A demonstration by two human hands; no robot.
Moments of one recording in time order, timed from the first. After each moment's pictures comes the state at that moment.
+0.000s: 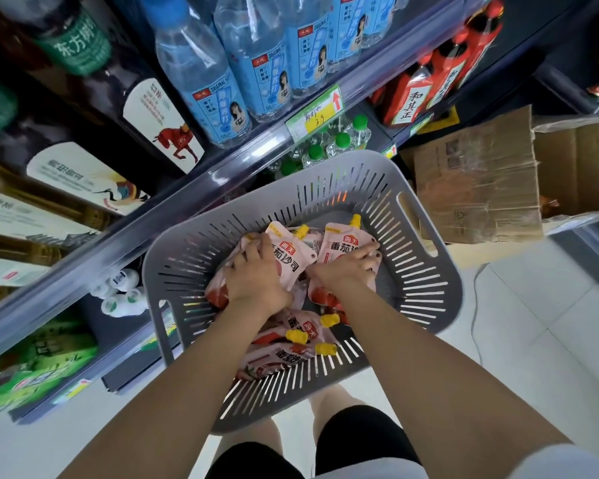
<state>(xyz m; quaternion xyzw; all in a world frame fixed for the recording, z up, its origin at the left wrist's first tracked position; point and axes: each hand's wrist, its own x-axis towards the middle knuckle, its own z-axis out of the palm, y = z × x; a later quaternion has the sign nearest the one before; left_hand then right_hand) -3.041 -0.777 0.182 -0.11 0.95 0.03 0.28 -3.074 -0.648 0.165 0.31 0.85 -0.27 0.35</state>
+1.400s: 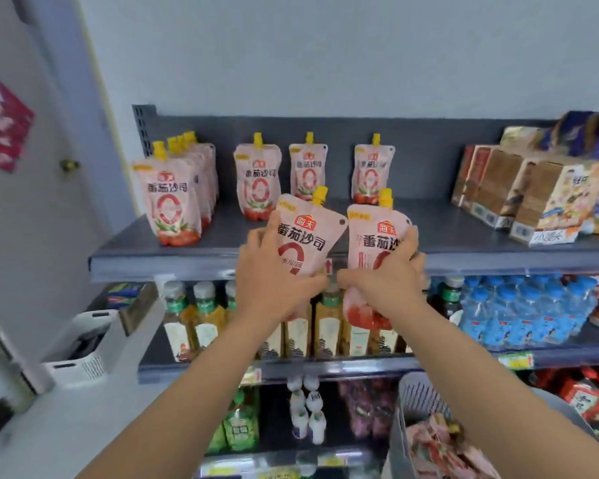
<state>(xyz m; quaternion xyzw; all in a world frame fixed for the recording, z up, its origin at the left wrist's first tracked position) -2.777 -1.031 0.551 -0.25 0.85 0.28 -0.38 -2.858 -0.895 0.580 -0.17 0.86 -0.49 0.04</state>
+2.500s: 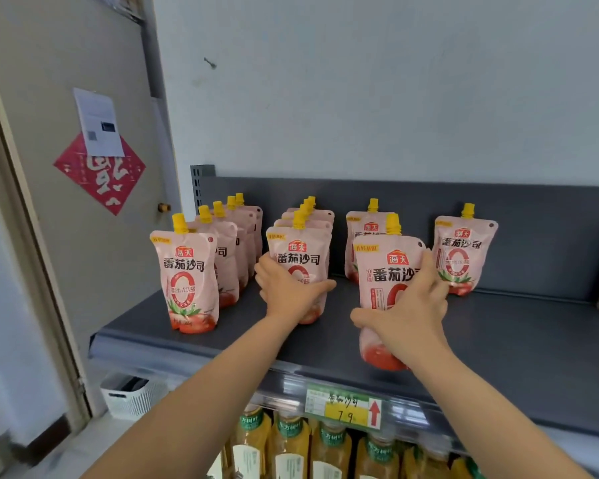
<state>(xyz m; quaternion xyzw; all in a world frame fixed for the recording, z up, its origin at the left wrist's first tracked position) -2.943 -1.199 0.571 -0.41 0.70 0.31 -0.49 -2.997 -1.025 0.605 -0.34 0.80 -0.50 0.01</state>
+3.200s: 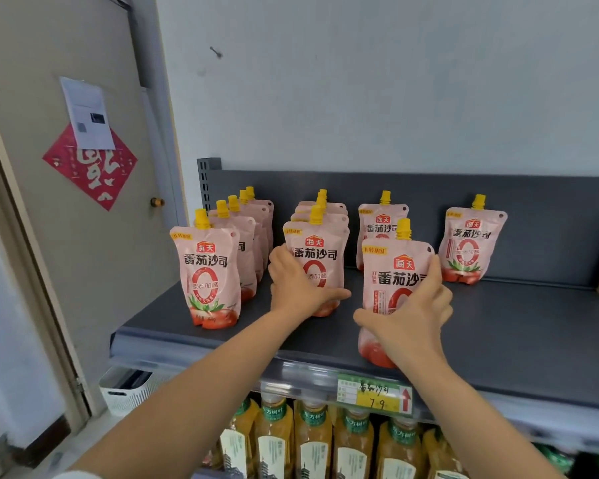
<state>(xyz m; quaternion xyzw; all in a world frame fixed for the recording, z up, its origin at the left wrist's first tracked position) -2.912 -1.207 0.572 -0.38 0.80 0.24 -0.40 -2.963 -1.046 0.582 -0.30 0.78 -0.54 -0.03</state>
